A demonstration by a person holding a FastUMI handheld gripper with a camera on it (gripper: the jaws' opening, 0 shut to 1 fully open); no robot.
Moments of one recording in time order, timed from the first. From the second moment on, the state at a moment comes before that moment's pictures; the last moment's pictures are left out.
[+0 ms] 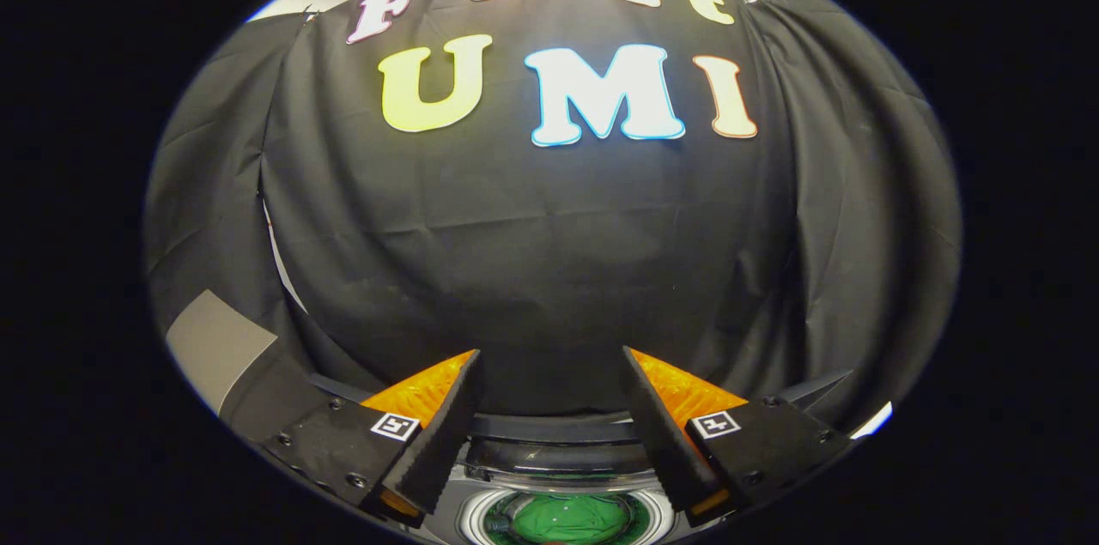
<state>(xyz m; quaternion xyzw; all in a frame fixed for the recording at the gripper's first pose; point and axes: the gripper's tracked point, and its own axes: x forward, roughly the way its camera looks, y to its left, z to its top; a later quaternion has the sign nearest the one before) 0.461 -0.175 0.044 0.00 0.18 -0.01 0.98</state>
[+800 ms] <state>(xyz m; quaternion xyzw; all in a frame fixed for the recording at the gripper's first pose) 0.387 -0.161 0.032 0.00 0.11 -0.02 0.99</state>
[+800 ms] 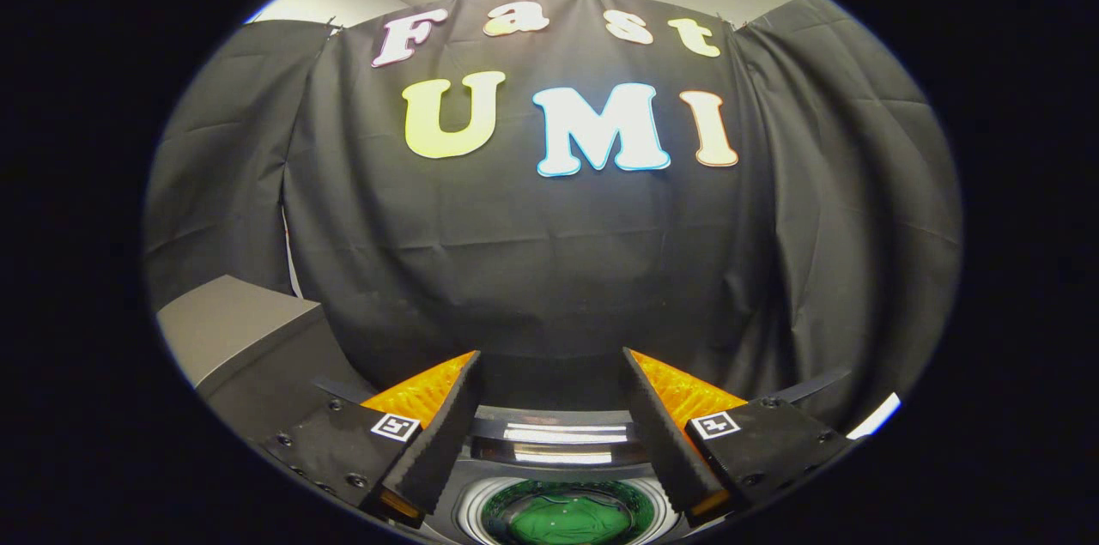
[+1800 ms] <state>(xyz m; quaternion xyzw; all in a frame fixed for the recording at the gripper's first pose) 0.309 -0.154 -0.049 0.01 0.10 -0.04 0.99</state>
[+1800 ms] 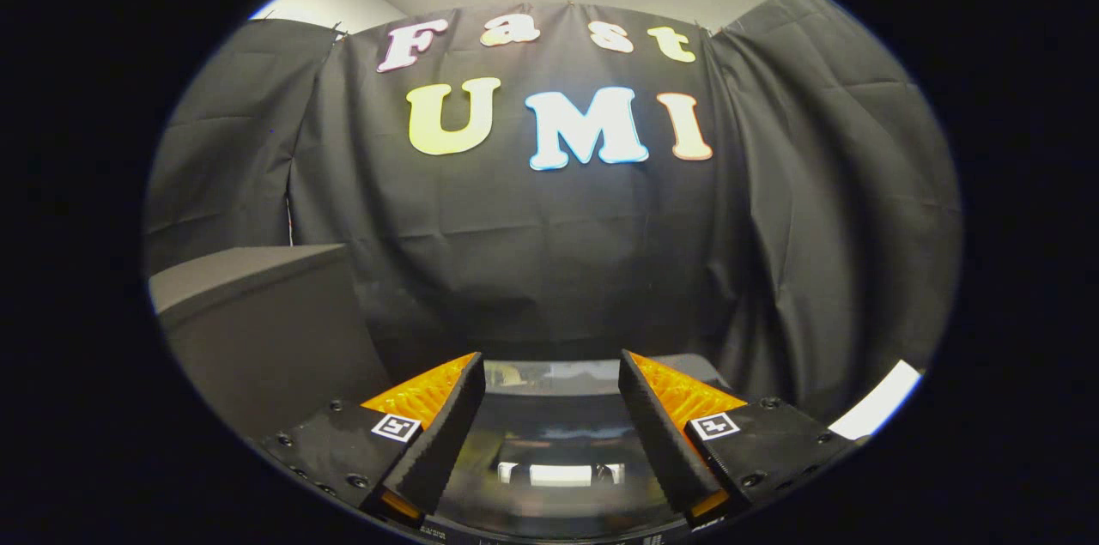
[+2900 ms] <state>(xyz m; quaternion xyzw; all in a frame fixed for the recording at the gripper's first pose) 0.152 -0.109 -0.001 -0.01 0.03 -0.03 1.00</state>
